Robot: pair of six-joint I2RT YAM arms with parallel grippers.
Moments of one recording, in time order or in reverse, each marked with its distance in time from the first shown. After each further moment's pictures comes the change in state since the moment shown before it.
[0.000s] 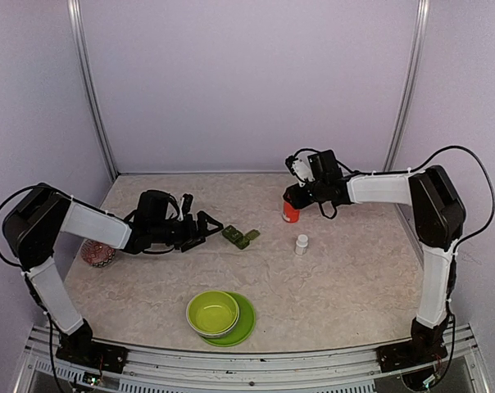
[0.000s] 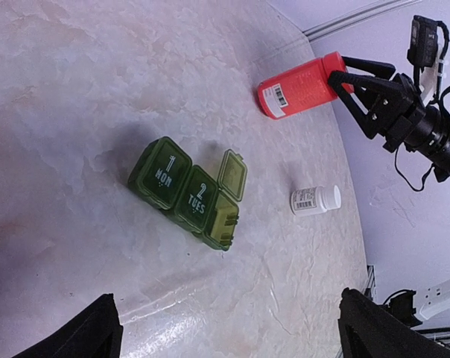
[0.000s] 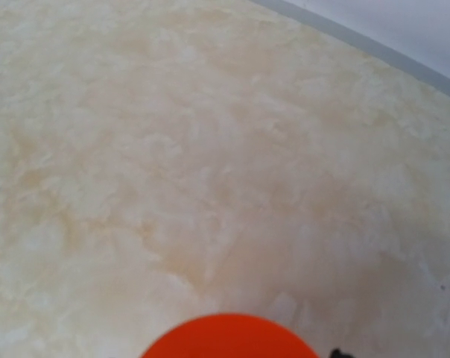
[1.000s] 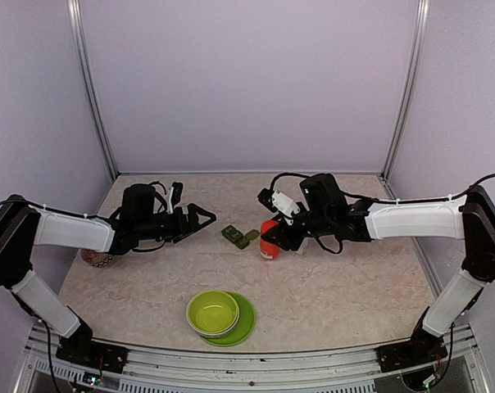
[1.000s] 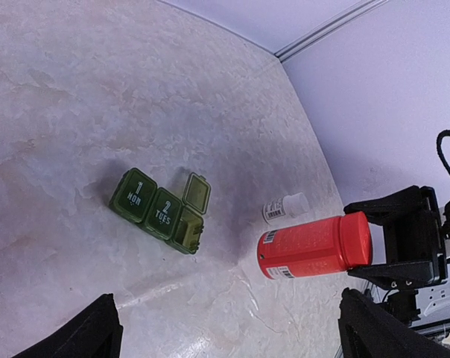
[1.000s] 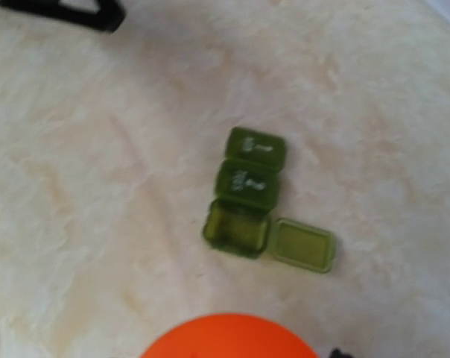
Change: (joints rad) left arm 0.000 -0.200 -0.071 -0.017 -0.042 0.062; right arm 0.300 -0.396 -0.386 0.023 -0.119 -0.159
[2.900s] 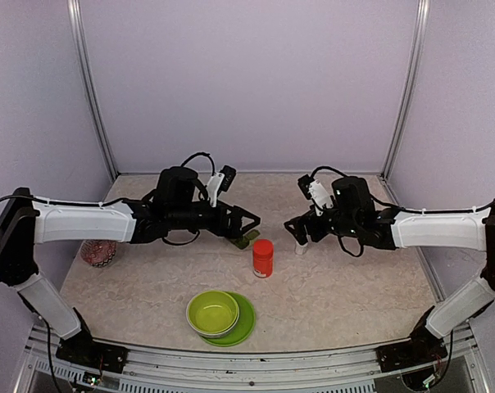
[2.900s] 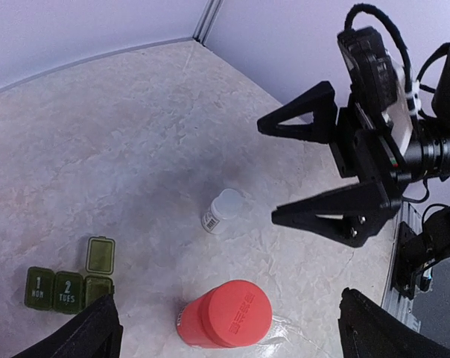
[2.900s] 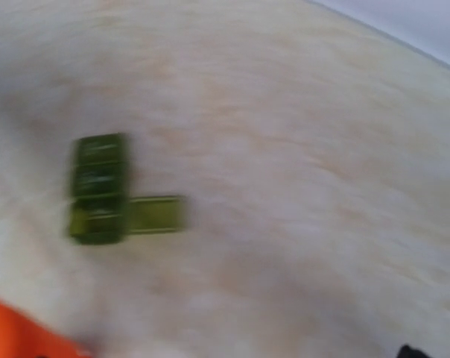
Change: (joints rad) left arm -0.278 0.050 0.299 -0.216 -0.148 0.383; right arm -0.085 -0.163 -0.198 0.123 0.157 0.226
